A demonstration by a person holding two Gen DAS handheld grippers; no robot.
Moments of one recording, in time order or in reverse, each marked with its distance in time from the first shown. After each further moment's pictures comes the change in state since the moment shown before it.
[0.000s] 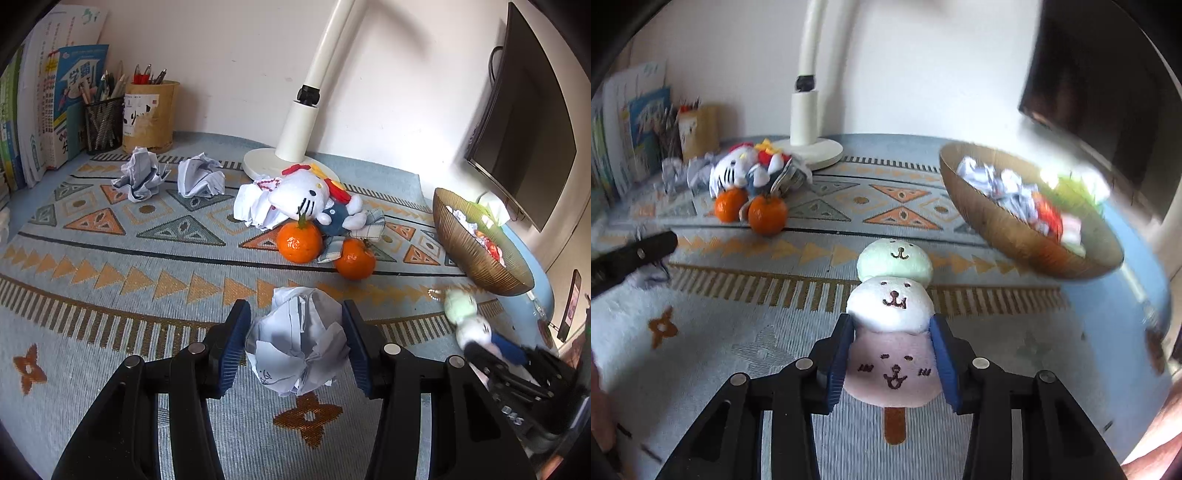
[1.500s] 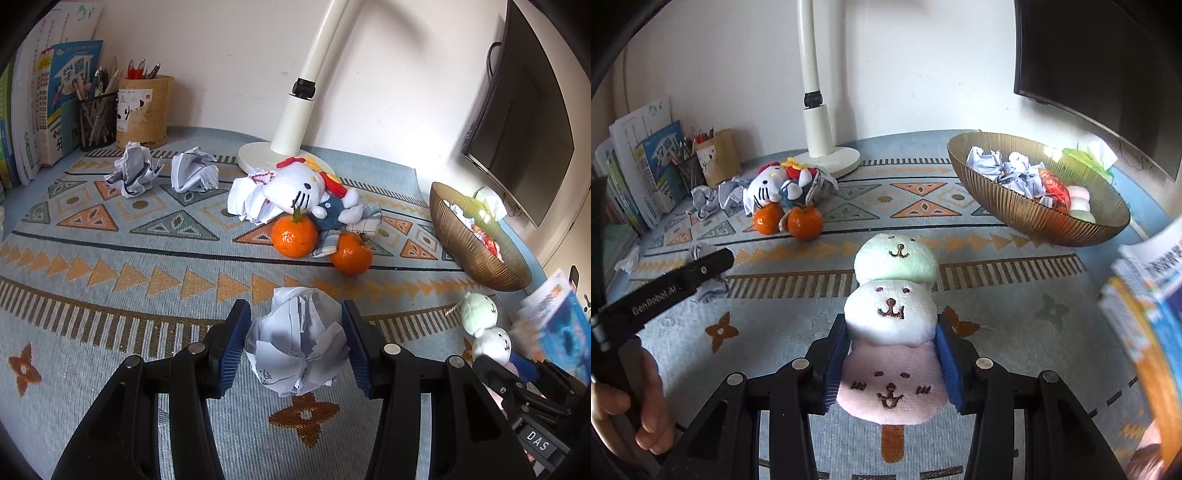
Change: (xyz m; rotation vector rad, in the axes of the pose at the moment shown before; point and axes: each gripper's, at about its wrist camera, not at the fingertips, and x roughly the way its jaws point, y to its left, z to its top) left arm 0.003 -0.002 0.000 0.002 0.022 -0.009; right arm -0.025 0.014 -0.006 0.075 -0.007 0.085
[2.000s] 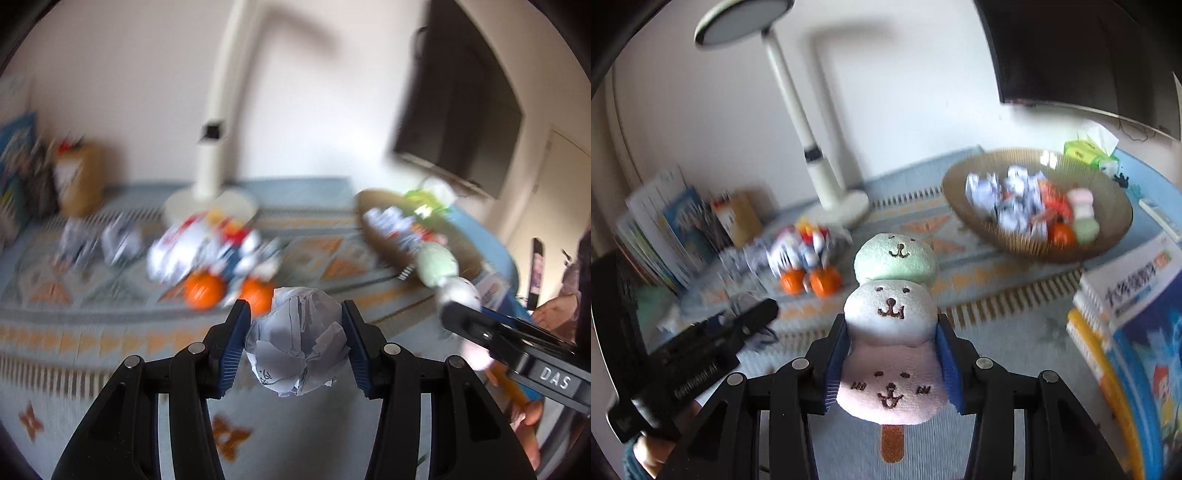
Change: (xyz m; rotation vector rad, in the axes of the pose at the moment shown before) left arm -0.027 -0.080 0.036 0.202 -0.067 -0.148; right arm -0.039 -0.043 0.043 0.167 -0.132 0.164
